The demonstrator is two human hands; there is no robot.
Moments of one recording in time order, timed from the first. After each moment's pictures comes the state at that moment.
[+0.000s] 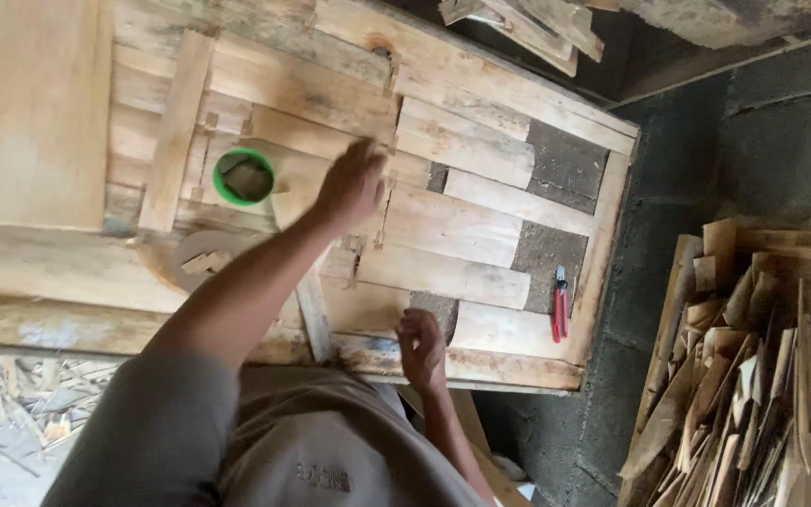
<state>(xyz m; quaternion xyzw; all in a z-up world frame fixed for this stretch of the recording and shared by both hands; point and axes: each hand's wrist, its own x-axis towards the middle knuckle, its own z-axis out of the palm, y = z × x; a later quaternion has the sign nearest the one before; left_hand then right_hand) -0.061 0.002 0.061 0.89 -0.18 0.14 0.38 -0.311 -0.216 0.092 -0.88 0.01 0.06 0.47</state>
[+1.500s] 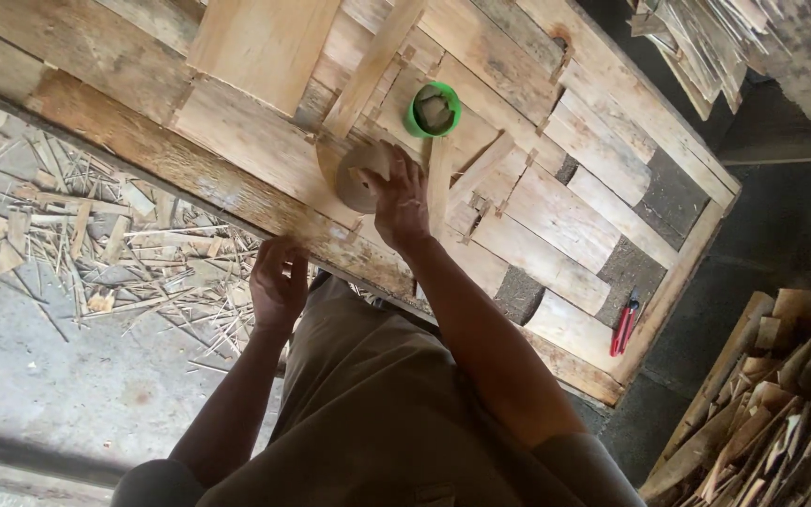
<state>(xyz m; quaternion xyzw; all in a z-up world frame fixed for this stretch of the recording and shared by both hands) -0.435 0.194 0.069 0.77 0.28 0.20 0.54 -0.230 0.066 0.102 -0.92 -0.38 0.04 0.13</state>
